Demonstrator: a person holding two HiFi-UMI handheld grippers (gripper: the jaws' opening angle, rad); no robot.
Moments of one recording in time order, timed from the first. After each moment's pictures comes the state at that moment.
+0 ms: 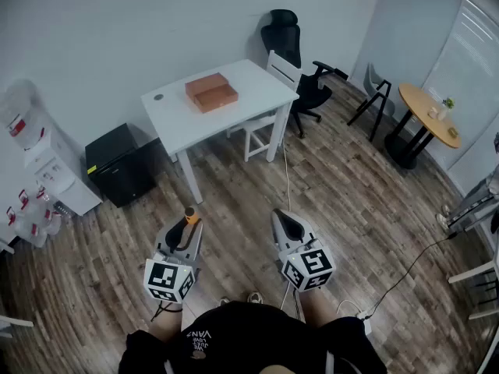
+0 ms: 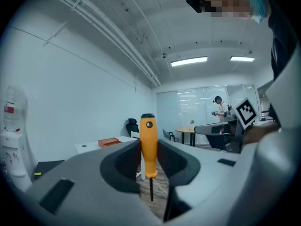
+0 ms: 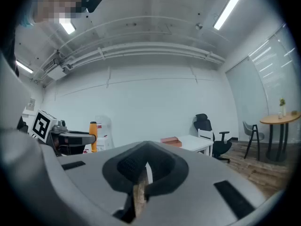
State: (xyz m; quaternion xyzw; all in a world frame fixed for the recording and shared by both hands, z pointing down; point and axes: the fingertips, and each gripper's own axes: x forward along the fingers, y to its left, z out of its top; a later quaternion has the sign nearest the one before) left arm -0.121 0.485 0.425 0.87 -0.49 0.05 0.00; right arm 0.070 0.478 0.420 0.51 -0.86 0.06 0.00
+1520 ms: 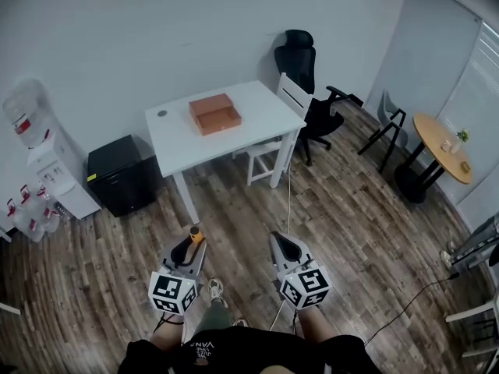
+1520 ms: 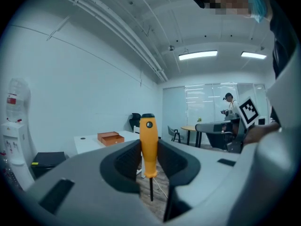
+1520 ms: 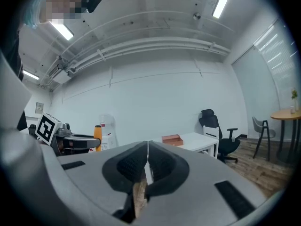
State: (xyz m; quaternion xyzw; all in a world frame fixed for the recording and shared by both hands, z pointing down) left arm -0.045 0.410 0.461 0.85 -0.52 0.06 0.04; right arm 0.138 0.396 0.445 0.47 -0.88 0.07 0.01
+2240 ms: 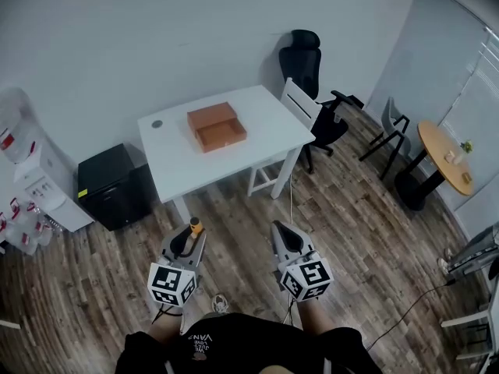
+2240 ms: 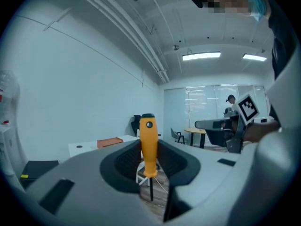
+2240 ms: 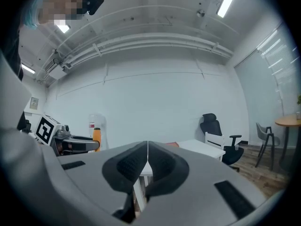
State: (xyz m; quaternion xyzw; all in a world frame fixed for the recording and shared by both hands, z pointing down) left arm -0.099 0.231 0.450 0.86 -0.51 0.05 0.03; right arm 0.085 0.221 0.423 0.48 -0.87 0.05 0.00
